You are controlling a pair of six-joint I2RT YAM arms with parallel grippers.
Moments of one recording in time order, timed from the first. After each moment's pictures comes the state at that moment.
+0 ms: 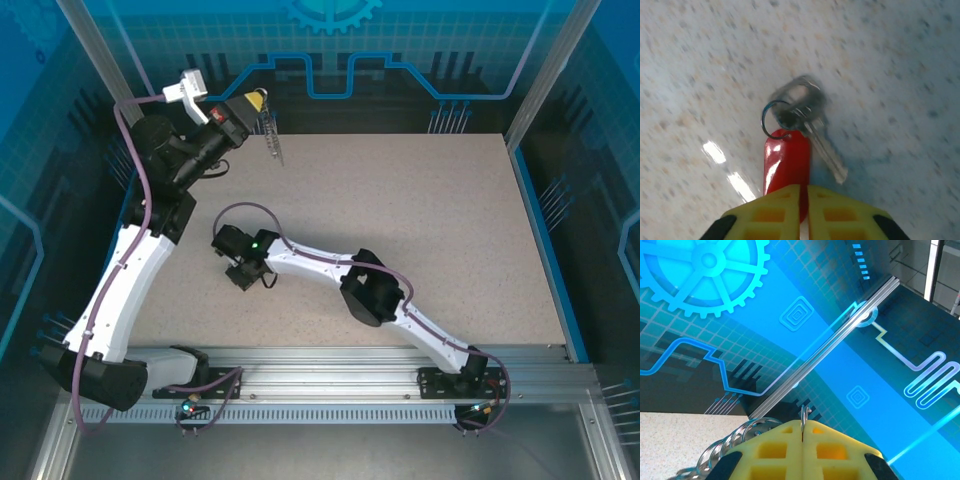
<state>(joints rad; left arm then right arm) -0.23 1.24 1.43 0.02 0.39 -0.87 1.07 2.56 2.27 -0.86 0.06 0.24</state>
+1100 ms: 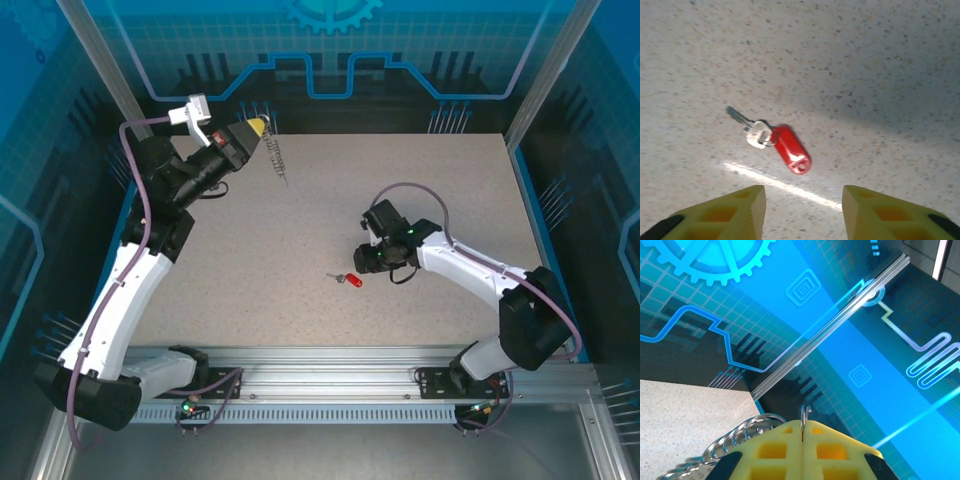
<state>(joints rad) -0.23 1.14 1.29 -0.01 0.45 -0.88 0.60 1.48 1.03 -0.69 -0.08 0.42</state>
